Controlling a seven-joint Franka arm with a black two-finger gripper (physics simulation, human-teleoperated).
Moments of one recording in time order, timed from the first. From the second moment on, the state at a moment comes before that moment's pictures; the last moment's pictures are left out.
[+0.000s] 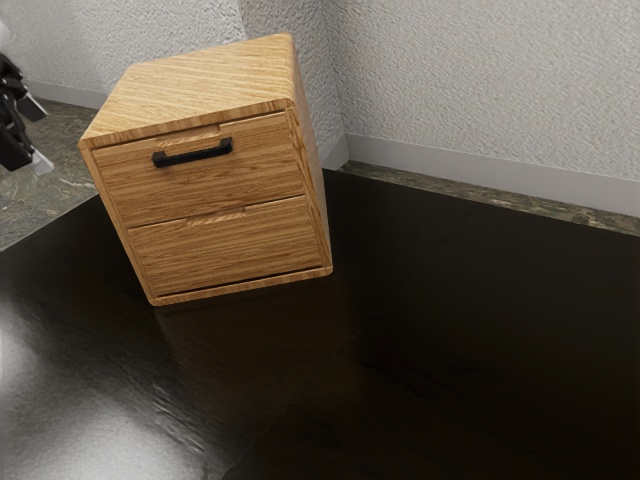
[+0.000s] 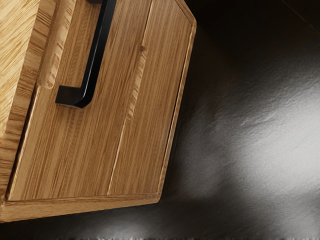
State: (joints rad) arm 0.03 -0.35 0.30 -1.60 0.18 1.73 0.99
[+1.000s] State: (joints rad) arm -0.06 -0.30 0.37 -1.79 0.18 2.07 1.06
